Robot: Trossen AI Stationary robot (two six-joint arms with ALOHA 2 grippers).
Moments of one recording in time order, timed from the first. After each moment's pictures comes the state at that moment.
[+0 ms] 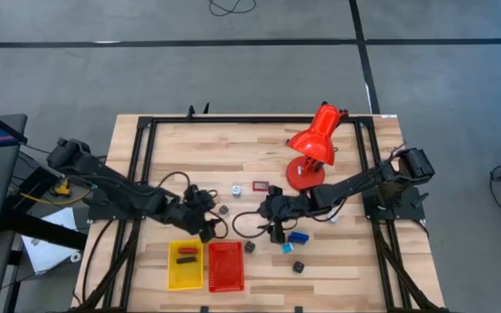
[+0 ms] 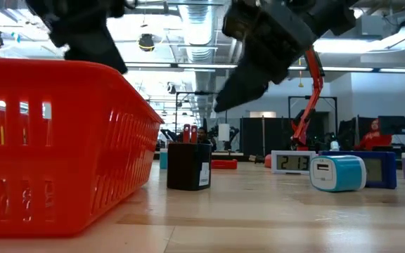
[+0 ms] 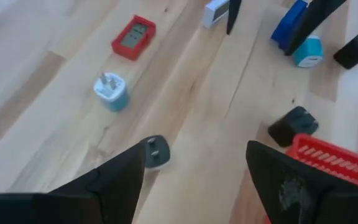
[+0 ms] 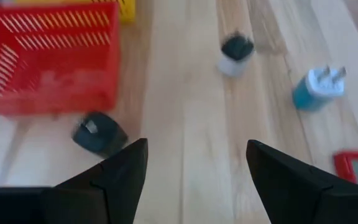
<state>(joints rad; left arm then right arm) -0.42 1.34 0.82 -0.41 -0.52 -0.72 0.23 1.71 0.98 -0.03 0.13 0.17</state>
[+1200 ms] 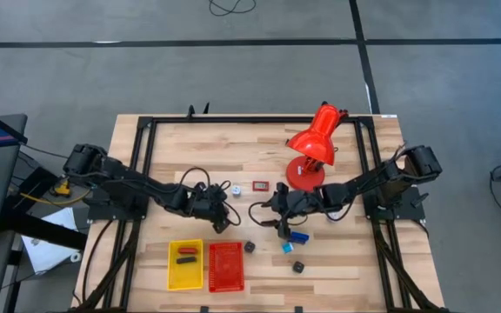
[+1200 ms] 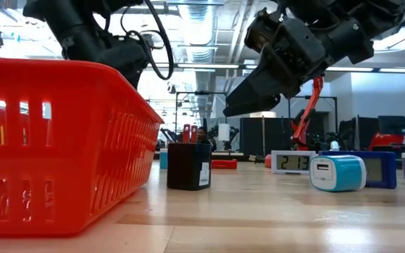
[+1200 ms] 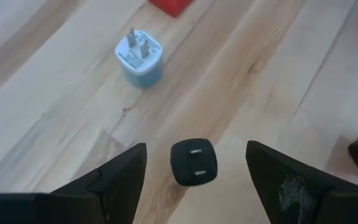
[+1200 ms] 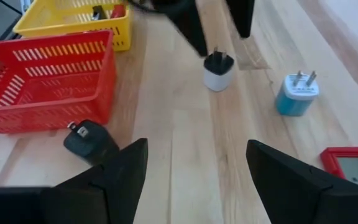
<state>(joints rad) -0.26 1.54 0.82 -0.36 -0.41 -0.79 0.21 1.64 0.72 0.36 0.13 0.18</state>
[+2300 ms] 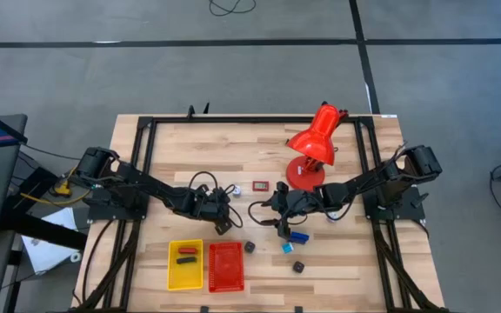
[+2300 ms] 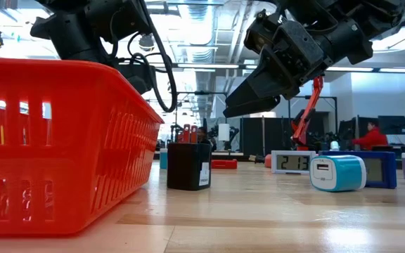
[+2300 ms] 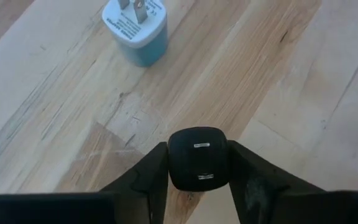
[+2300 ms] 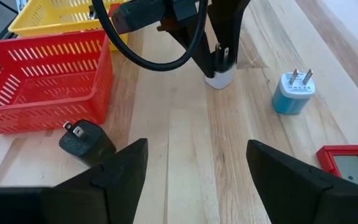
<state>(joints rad) -0.24 1.66 0.82 -0.32 -0.39 -0.76 0.21 1.64 0.72 0.35 0.13 0.18</state>
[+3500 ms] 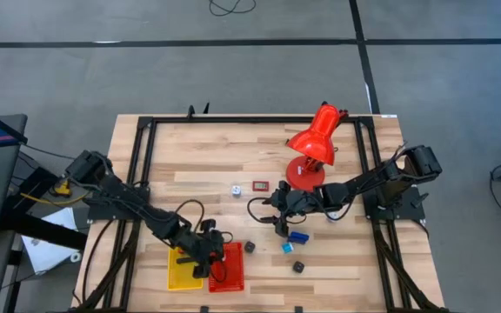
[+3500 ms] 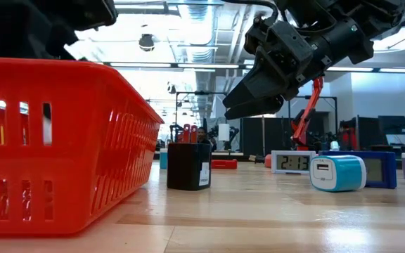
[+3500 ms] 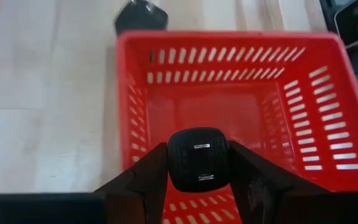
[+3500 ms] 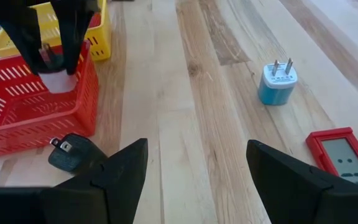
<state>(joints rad) -0.57 1.61 0.82 -0.12 -0.19 -0.51 0.21 1.64 0.72 0.35 0.19 0.29</state>
